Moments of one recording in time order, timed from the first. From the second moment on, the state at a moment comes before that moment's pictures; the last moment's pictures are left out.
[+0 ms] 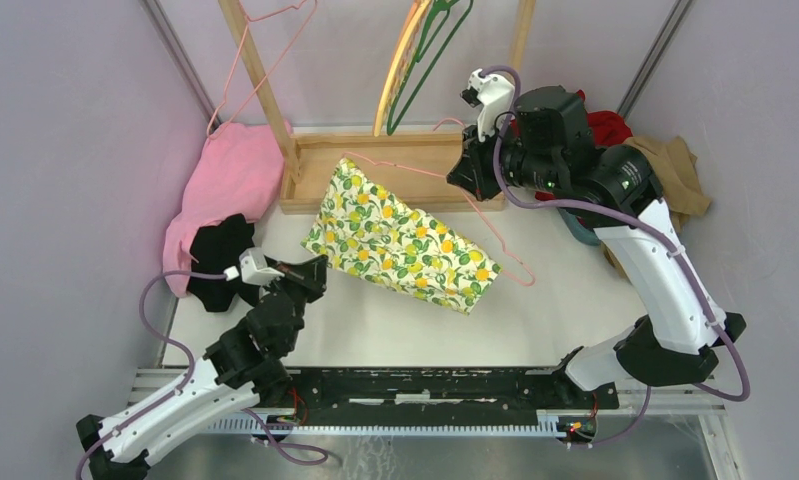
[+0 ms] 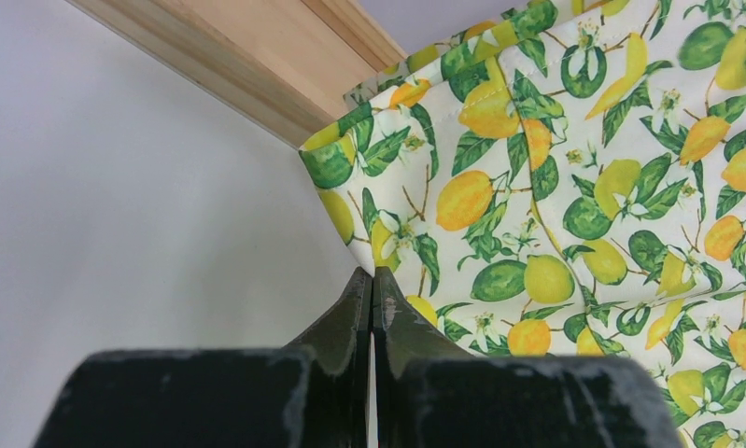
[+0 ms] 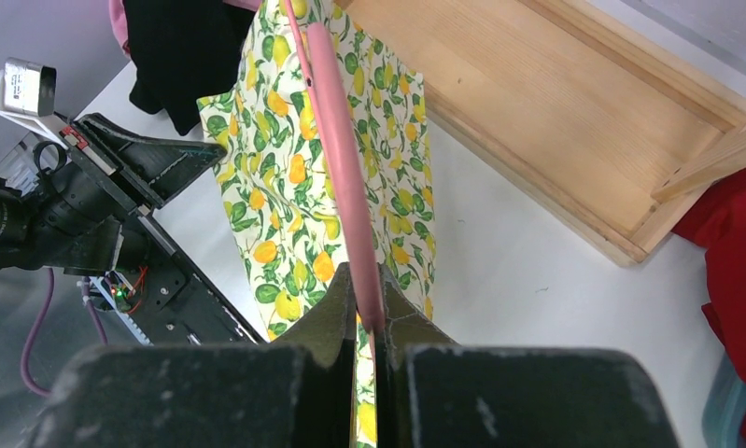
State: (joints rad) left arm -0.91 0.33 0.32 -0.16 -0.83 -0.97; right arm 0.73 1.46 2.09 -1.11 -0.08 0.13
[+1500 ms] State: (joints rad) left arm -0.91 0.59 0.79 -0.51 -0.69 -0.84; right arm 0.74 1.54 2.00 -1.01 -0.15 0.18
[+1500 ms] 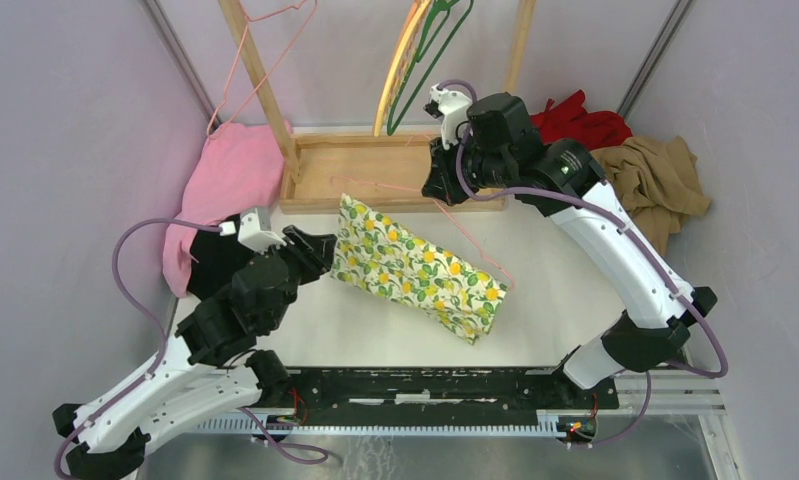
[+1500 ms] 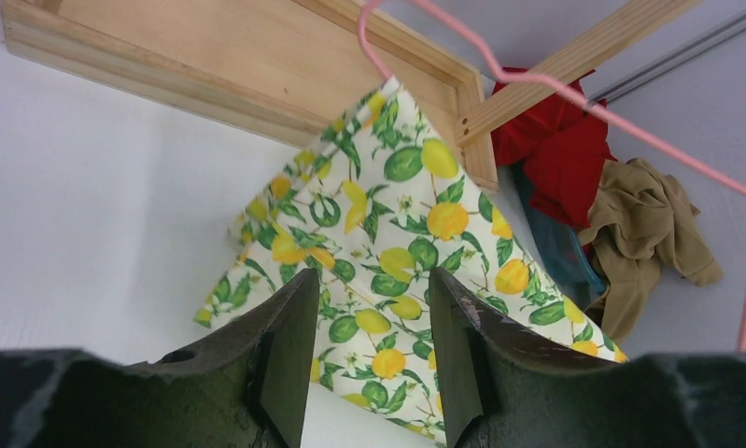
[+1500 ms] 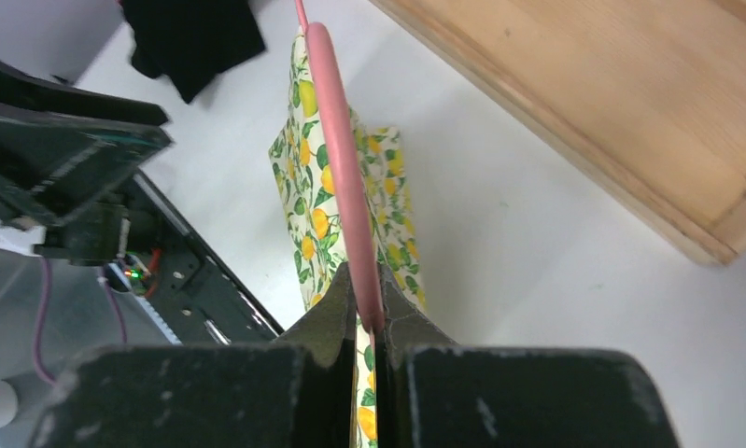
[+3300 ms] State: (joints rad) left arm -0.91 0.59 0.83 -0.58 -0.68 -0.76; right arm 0.43 1.88 2.52 -0.58 0.33 0.10
